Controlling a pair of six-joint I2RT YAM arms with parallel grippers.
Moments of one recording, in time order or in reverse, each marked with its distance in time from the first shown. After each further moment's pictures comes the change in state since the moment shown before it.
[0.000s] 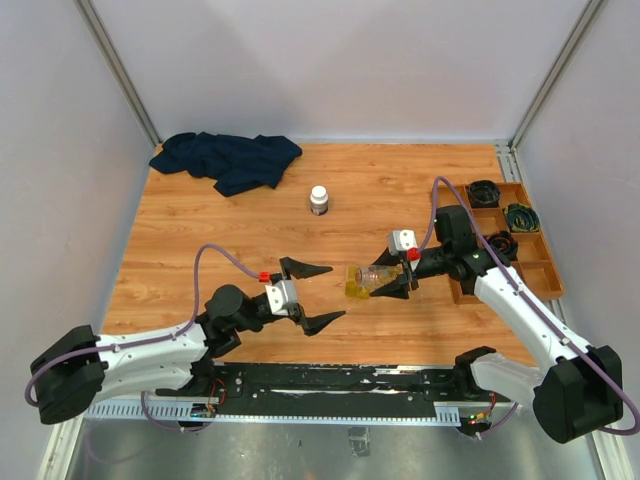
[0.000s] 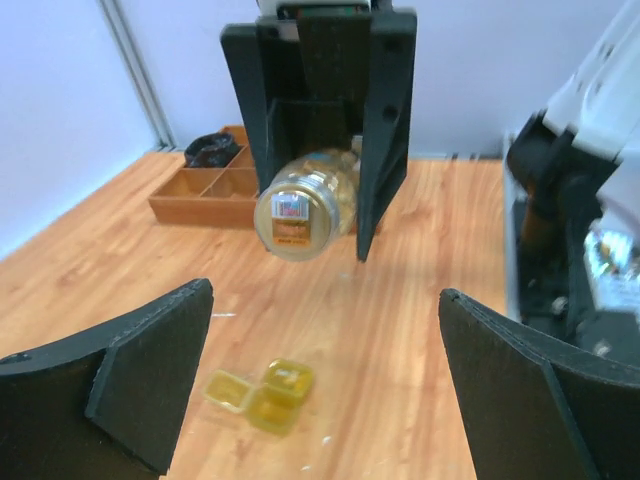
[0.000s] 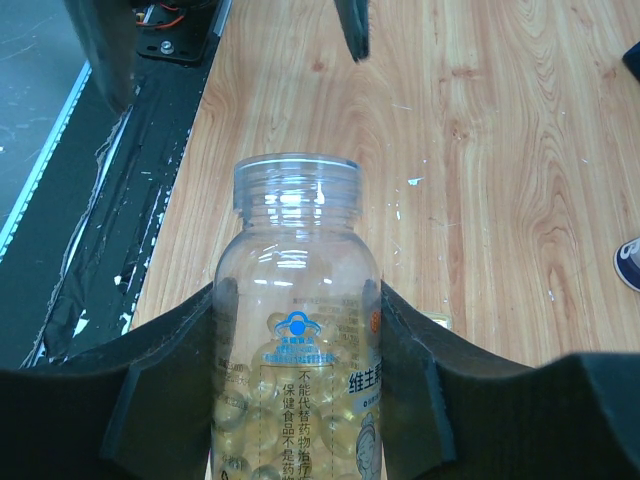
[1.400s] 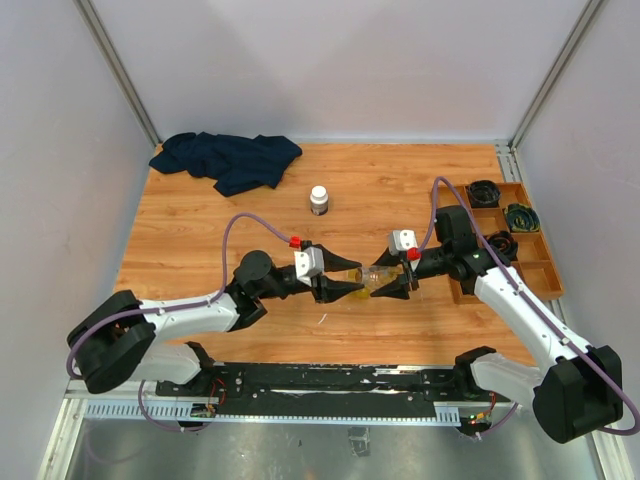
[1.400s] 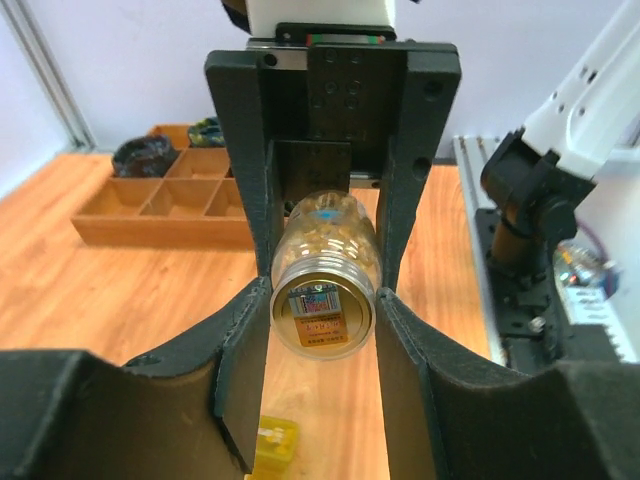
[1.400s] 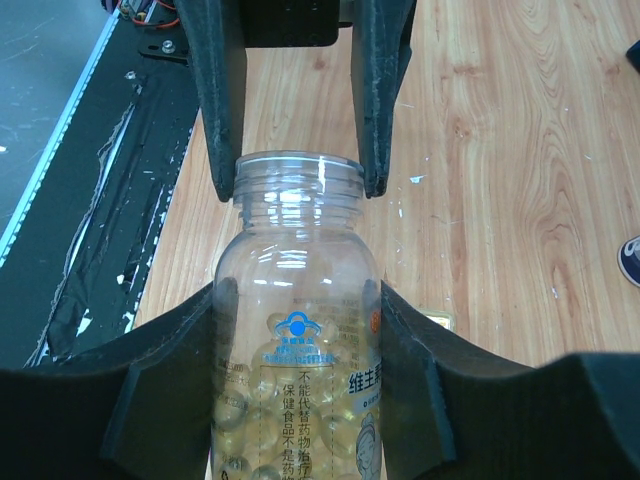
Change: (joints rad) left arm 0.139 0.368 0.248 0.062 0.339 -0.005; right arm 0.000 0.000 0.000 -0.008 -0.001 0.000
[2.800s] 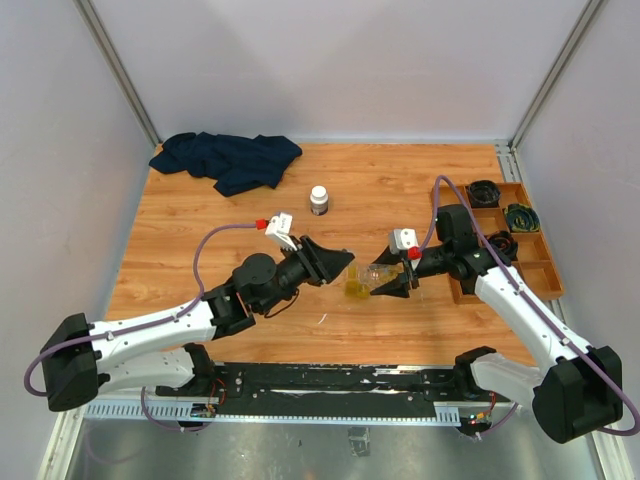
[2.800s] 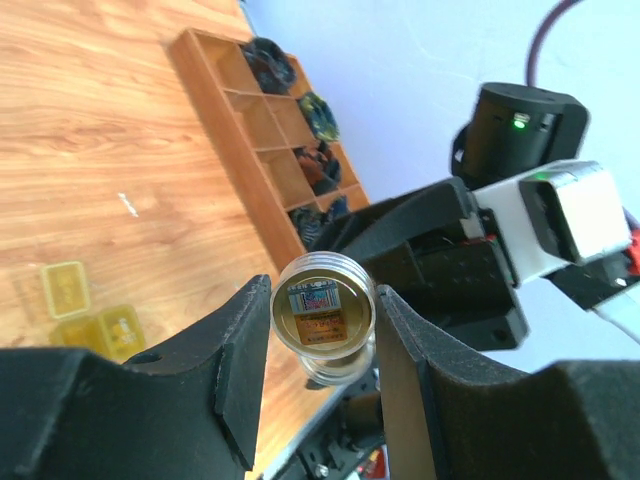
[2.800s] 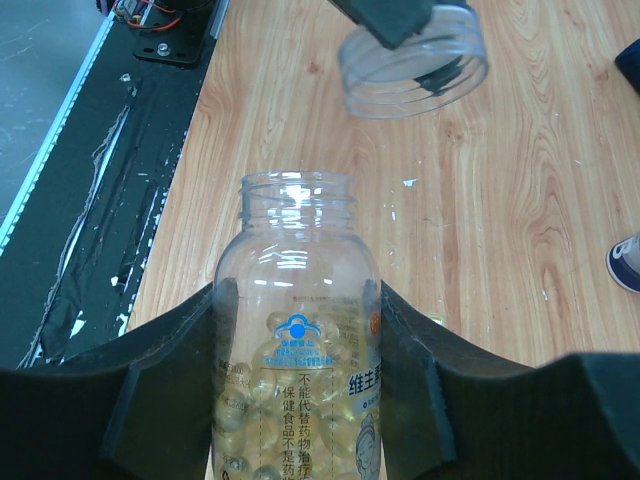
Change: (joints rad) left arm -0.155 -0.241 0.124 -0.545 -0.793 -0.941; right arm -0.006 0.000 0.006 0.008 -0.003 0.000
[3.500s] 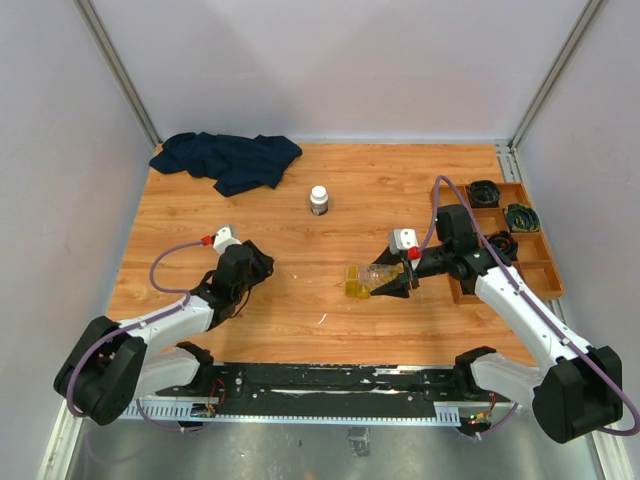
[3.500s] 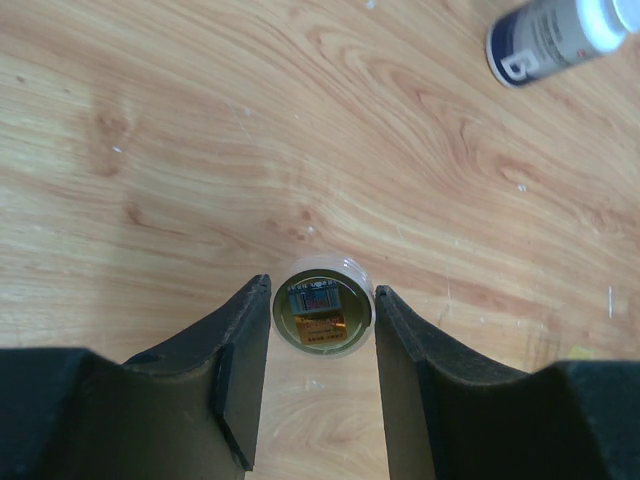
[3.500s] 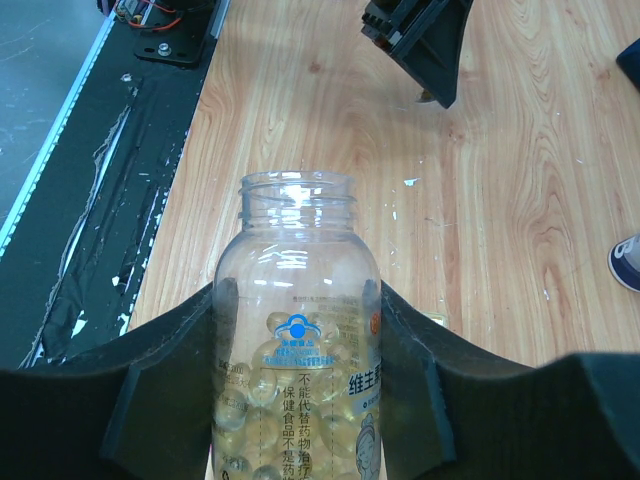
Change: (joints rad) left arm 0.544 0.091 -0.290 -0.163 -0.060 0.070; right arm 0.000 0.000 0.000 -0.003 0.000 0.000
